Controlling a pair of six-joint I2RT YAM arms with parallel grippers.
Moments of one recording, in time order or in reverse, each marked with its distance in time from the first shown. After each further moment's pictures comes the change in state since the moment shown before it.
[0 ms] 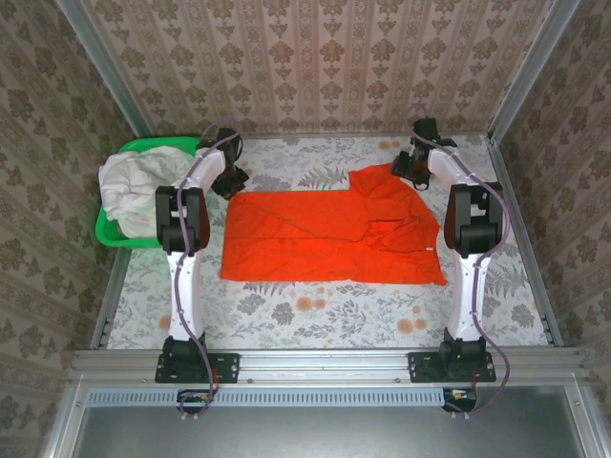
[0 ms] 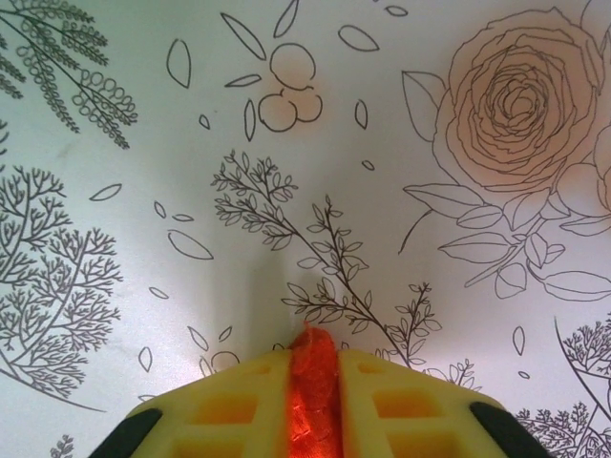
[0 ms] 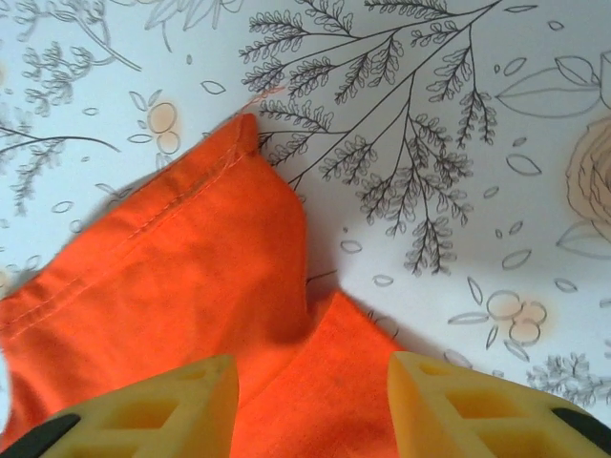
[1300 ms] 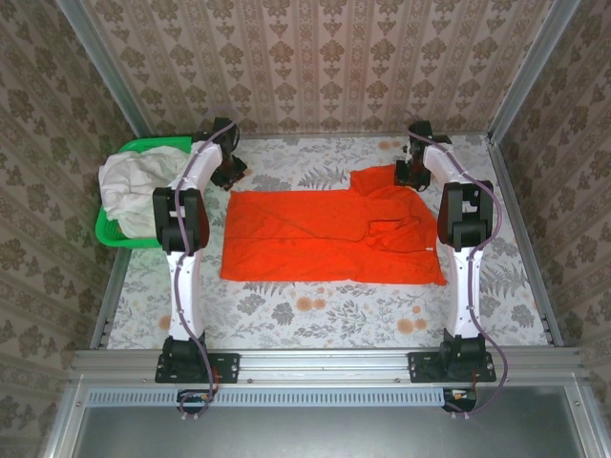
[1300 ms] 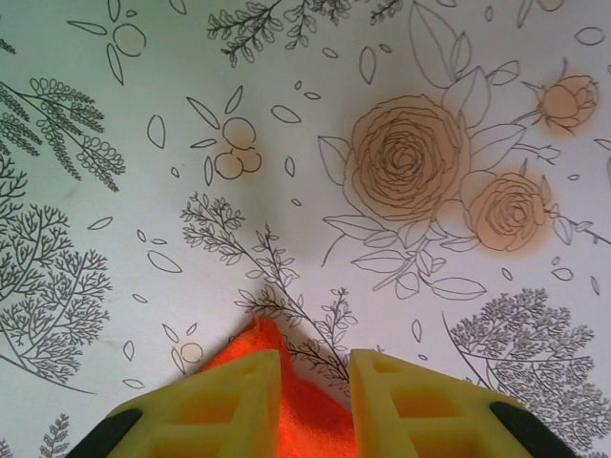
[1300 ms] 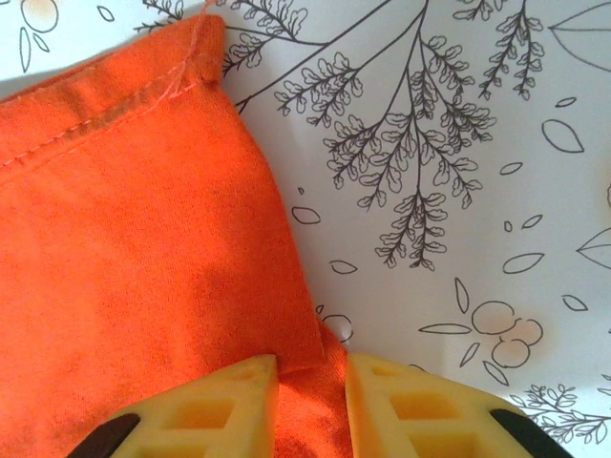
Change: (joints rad) left arm 0.010 0.006 0.111 -0.042 0.023 -0.008; right arm 0.000 0.129 0.174 -0.214 0.036 -0.181
